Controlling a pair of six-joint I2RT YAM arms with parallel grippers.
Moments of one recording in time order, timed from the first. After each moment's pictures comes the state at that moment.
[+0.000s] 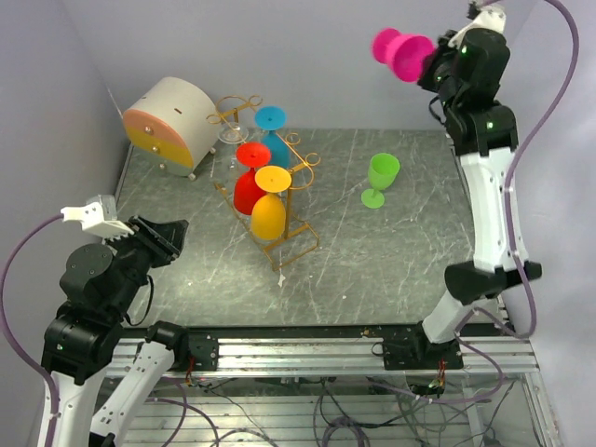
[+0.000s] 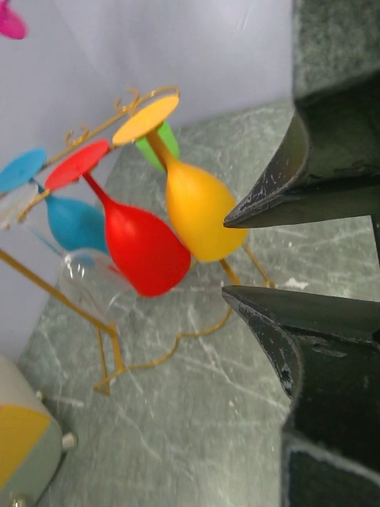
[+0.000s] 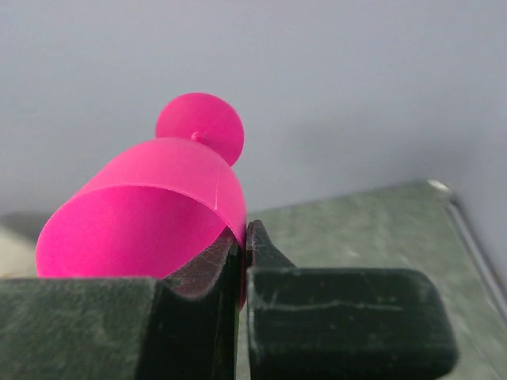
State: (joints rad) left arm -0.31 0.45 1.10 -0.77 -0.08 -0.65; right arm 0.31 1.67 2.34 -0.67 0.29 0.23
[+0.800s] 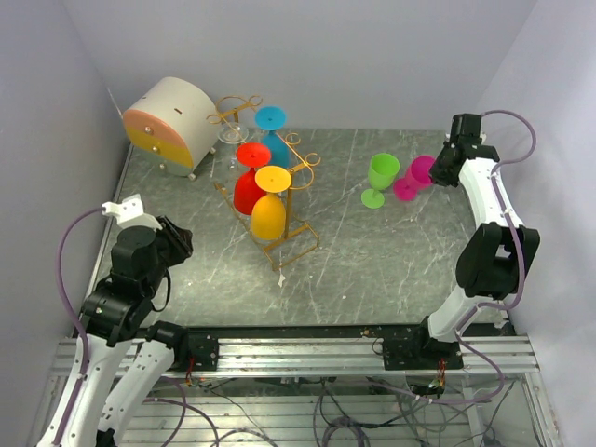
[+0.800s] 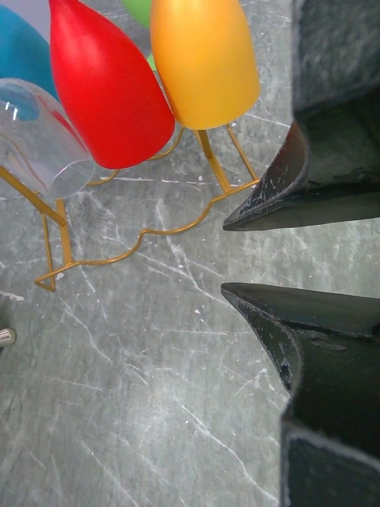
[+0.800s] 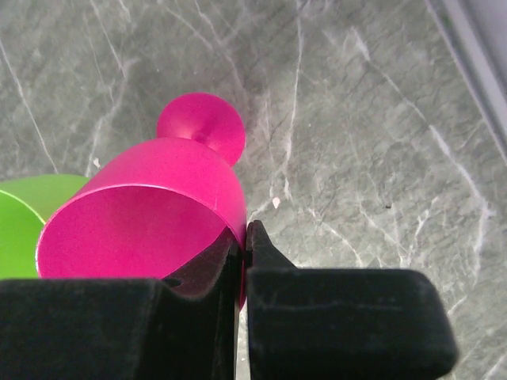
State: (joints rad) left arm -0.31 0.51 0.86 -0.75 -0.25 -0.55; right arm -0.12 1.73 1.59 -0.75 0.16 0.41
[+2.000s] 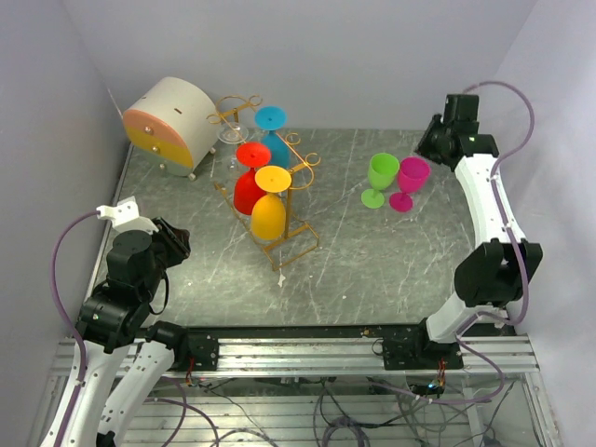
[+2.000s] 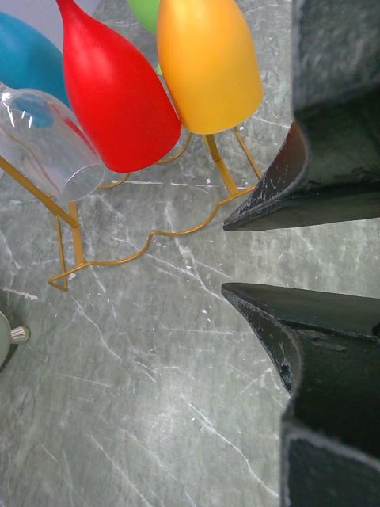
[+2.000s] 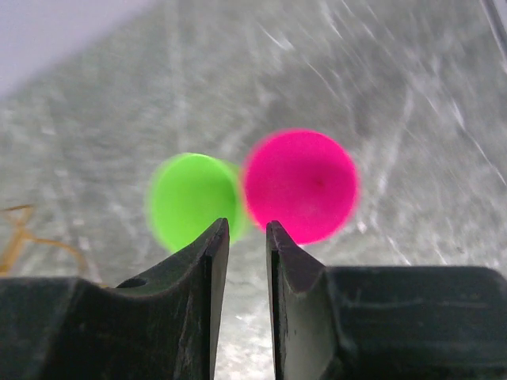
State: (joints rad) left arm -0.31 0.47 0.86 -0.74 -0.27 -0.55; right arm -0.03 1.68 1.65 -0.71 0.08 0.42
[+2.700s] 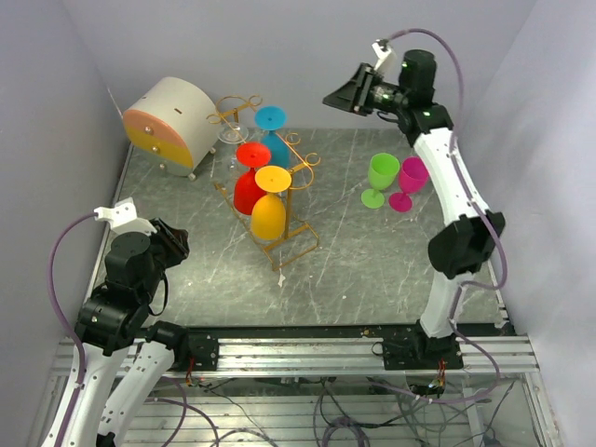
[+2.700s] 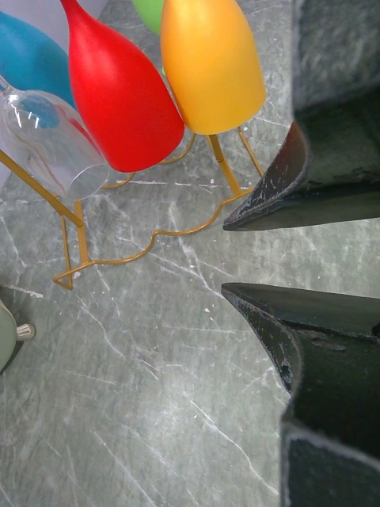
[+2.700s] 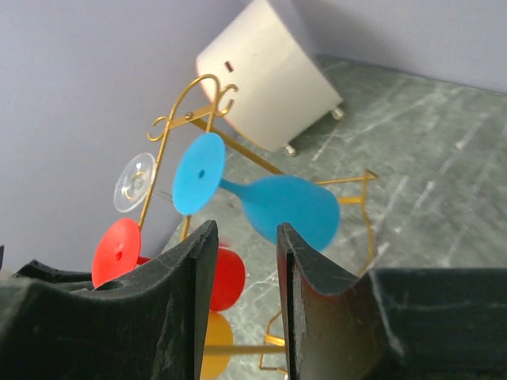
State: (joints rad) left arm -0.31 0.46 0.86 -0.74 -0.28 -0.55; right arm 0.22 1.90 2.07 -0.37 -0.73 0.56
